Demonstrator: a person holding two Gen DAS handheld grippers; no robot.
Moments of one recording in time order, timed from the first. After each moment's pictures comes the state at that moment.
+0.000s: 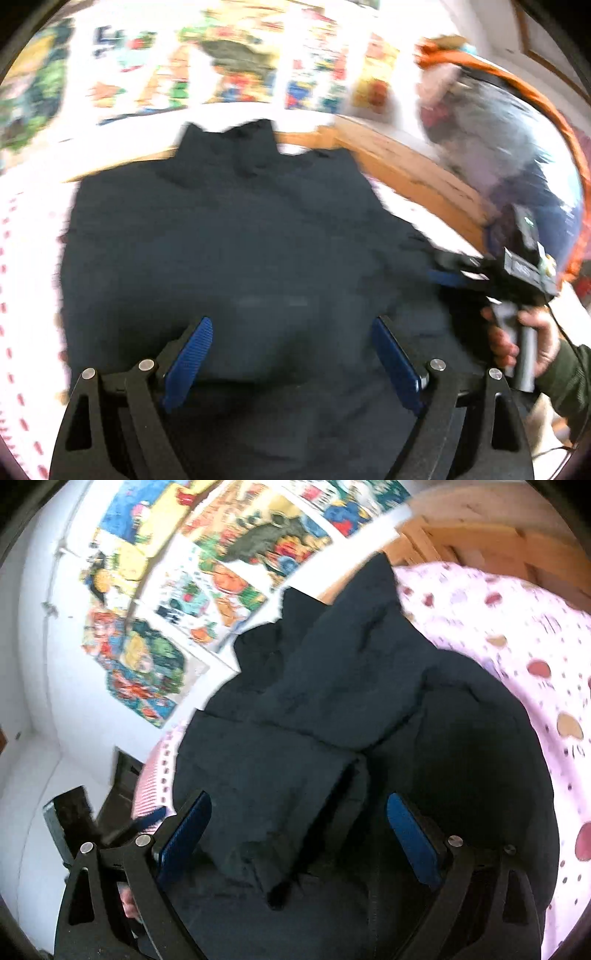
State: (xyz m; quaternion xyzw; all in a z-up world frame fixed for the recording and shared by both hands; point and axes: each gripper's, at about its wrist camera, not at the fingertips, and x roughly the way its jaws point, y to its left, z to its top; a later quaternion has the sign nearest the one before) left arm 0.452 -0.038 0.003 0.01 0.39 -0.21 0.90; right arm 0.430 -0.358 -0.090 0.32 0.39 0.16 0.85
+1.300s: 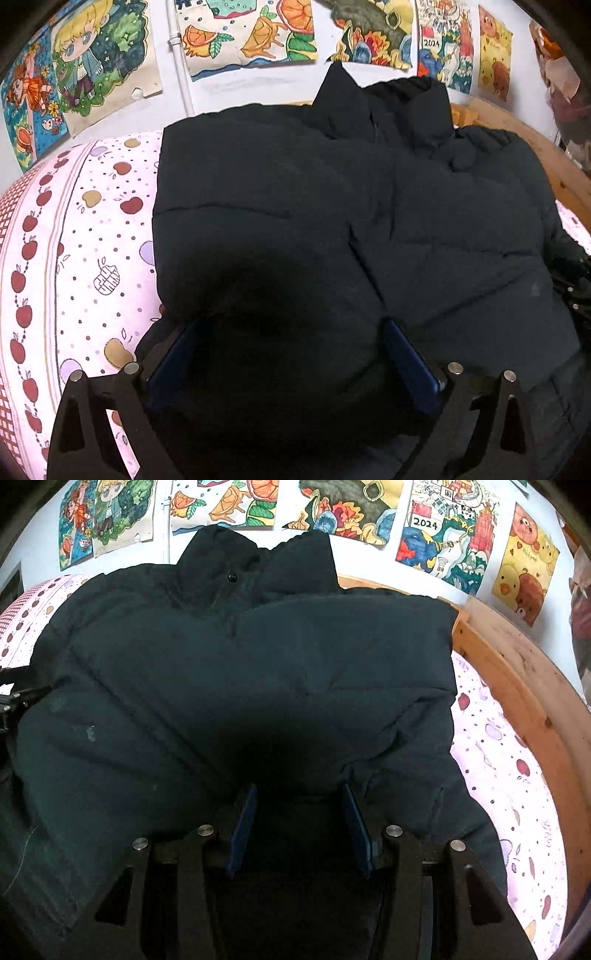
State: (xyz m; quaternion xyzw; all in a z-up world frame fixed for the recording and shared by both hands) left arm 0.574 0.007 -0.078 0.06 0.42 -0.03 0.90; right arm 0.545 -0.270 -0.076 -0.09 0.43 0.03 0.90
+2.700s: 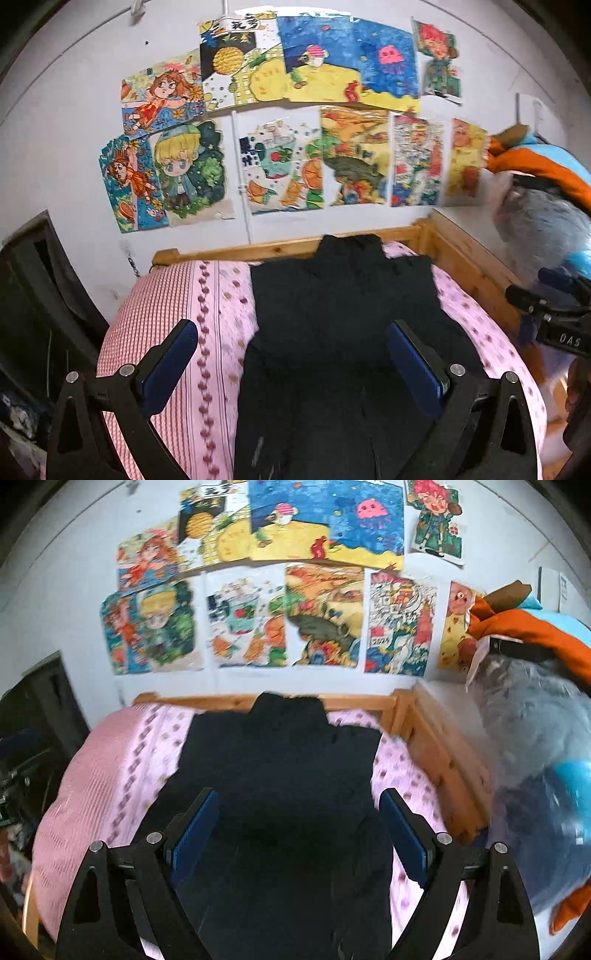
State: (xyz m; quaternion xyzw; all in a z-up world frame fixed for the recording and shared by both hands) left arm 0.345 -0.021 0.230 0.03 0.29 0.02 0.96; right arm 0.372 -0.268 0.222 -0.01 0.32 0.02 0.95
